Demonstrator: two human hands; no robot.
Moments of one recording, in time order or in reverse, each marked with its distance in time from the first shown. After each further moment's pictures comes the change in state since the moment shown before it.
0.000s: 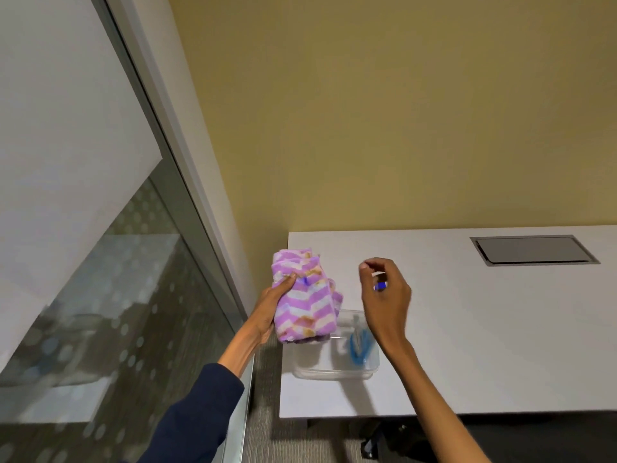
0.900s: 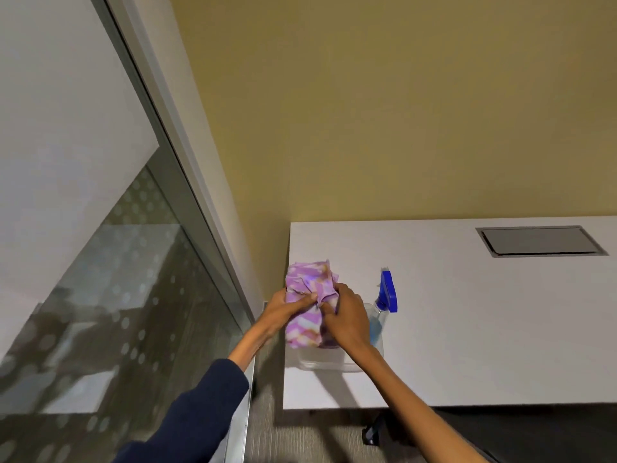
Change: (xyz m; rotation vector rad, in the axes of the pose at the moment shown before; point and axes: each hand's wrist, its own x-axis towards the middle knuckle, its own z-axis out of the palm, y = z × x) left_hand 0.013 -0.024 -0.007 0.364 0.014 0.056; right_hand -0.042 0.031 0.060 -0.389 -0.502 0.219
